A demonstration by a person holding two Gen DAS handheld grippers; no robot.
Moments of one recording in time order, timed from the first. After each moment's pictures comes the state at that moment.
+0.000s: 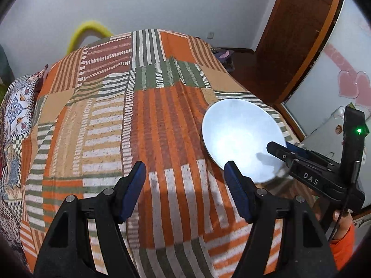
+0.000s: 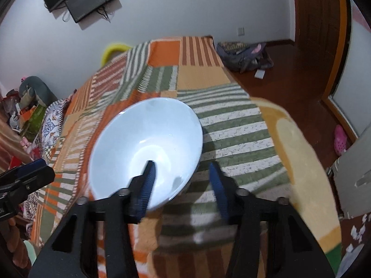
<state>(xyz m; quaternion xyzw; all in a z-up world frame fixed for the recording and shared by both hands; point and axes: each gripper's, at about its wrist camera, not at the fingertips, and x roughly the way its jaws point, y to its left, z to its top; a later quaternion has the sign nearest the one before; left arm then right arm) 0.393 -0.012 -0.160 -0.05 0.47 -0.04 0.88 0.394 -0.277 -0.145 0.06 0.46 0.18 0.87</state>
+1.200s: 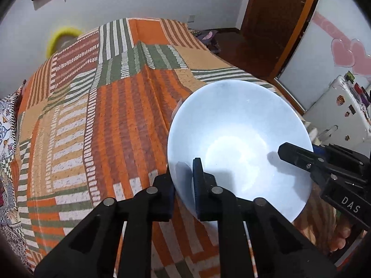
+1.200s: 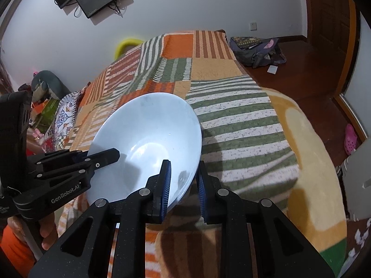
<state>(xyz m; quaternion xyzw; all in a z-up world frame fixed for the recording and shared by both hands) 0.417 -0.057 -0.195 0.00 0.50 -0.08 0.86 0.378 -0.275 -0.139 0.06 0.46 0.22 0.86</state>
